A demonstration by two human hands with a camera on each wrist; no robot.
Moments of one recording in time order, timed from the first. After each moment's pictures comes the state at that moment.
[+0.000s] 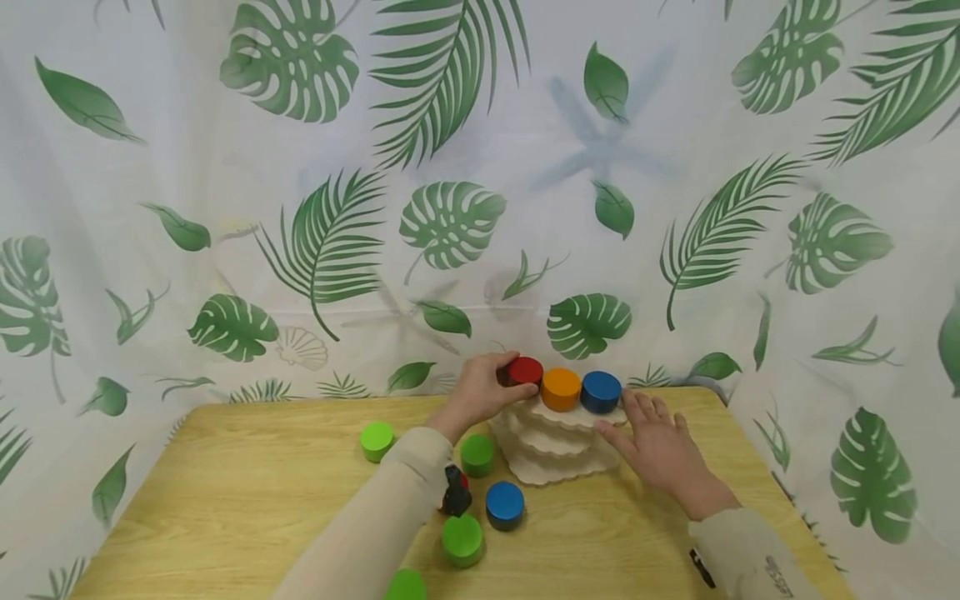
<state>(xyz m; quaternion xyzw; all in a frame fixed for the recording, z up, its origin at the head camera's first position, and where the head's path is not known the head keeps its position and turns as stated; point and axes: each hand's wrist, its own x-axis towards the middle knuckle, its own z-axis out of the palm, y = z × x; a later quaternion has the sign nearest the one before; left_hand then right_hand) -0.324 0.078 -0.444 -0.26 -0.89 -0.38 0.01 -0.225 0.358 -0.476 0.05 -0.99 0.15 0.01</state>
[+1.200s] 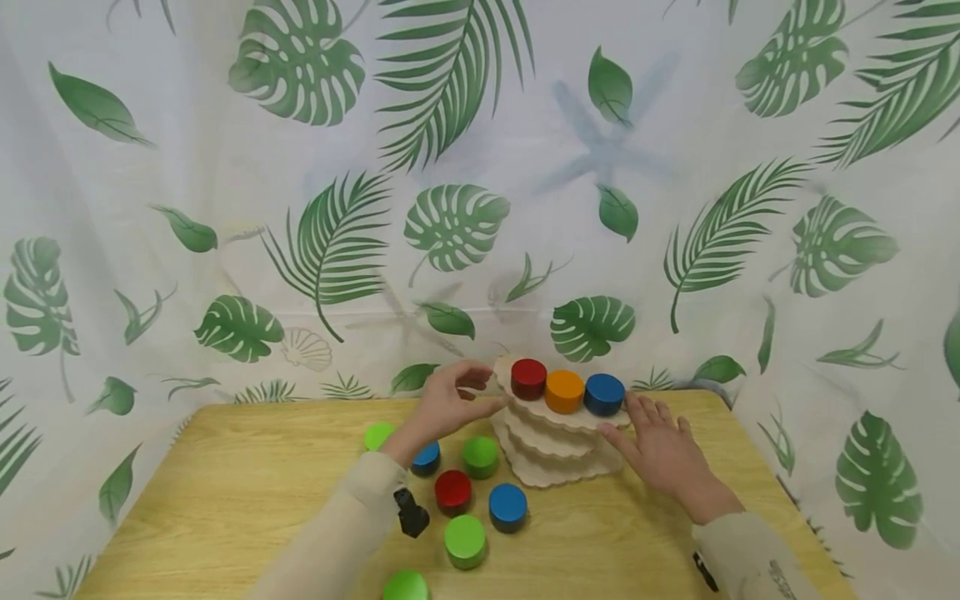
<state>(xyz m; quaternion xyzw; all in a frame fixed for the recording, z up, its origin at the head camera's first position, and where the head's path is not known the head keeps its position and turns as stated) -0.313 0.020 -0.459 -0.27 -0.79 -0.54 -0.01 -0.226 0.358 -0.476 0.06 -0.99 0.16 0.01</state>
